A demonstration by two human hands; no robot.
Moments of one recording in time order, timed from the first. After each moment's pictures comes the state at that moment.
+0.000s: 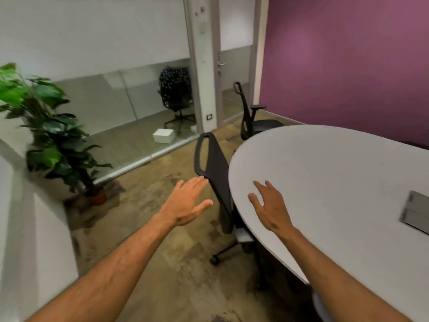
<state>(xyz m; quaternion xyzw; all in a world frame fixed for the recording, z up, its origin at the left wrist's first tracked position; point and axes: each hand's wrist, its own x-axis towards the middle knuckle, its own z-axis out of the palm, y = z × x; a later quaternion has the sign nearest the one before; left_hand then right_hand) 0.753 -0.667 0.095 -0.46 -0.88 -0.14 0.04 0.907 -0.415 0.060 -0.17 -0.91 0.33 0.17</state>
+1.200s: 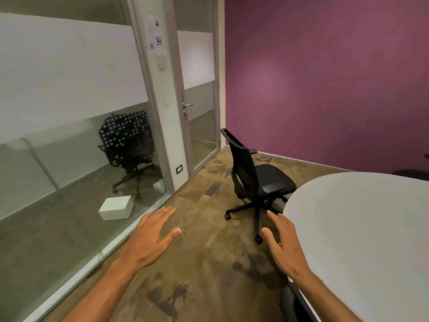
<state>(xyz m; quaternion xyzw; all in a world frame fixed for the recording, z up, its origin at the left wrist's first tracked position) -0.130 -0.547 0.088 -0.50 -0.84 -0.22 0.03 0.151 -0.288 0.026 -0.33 -0.83 0.34 0.30</state>
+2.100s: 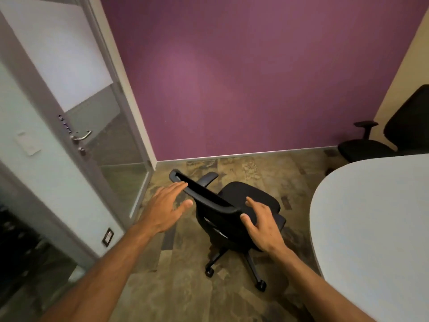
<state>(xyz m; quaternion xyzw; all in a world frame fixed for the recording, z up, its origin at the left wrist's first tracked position) -0.645 0.131 0.112 -0.73 -0.65 -0.21 -0.05 -0.336 0.175 0.019 -0.51 -0.75 0.29 0.32</state>
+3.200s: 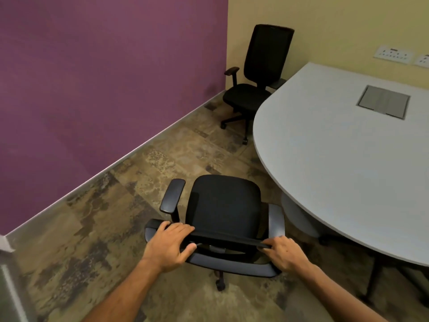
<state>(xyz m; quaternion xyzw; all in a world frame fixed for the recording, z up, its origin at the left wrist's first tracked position) -0.765 0.521 -0.076 -0.97 -0.23 -0.07 -0.10 -0.469 0.297 -0.081 -0.84 -0.46 0.27 0.06</state>
